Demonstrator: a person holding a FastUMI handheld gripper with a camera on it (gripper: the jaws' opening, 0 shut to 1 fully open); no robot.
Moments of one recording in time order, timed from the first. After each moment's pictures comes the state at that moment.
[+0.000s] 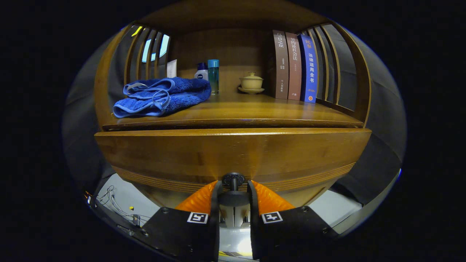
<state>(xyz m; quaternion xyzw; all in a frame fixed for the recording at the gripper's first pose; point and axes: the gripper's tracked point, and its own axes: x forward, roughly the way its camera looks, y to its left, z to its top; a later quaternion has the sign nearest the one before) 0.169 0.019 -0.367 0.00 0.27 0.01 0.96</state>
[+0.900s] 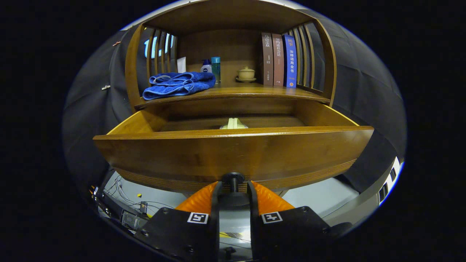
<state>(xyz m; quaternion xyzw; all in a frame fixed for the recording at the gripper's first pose) 0.034 0.012 -0.353 0.01 0.32 0.01 0.95</state>
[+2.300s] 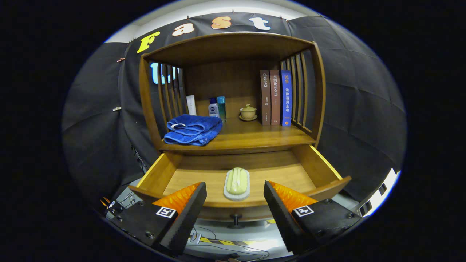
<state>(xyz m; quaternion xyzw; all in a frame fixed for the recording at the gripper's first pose) 0.055 0.010 -0.213 0.03 0.26 0.03 0.97</state>
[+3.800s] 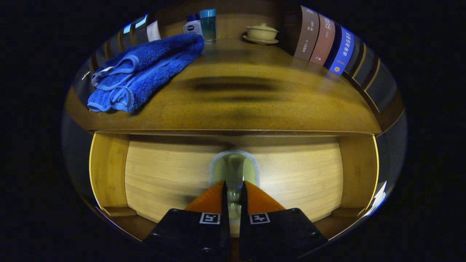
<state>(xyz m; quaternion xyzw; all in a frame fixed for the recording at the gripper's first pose) 0.170 0.021 -0.372 -0.01 0.55 0.01 0.83</state>
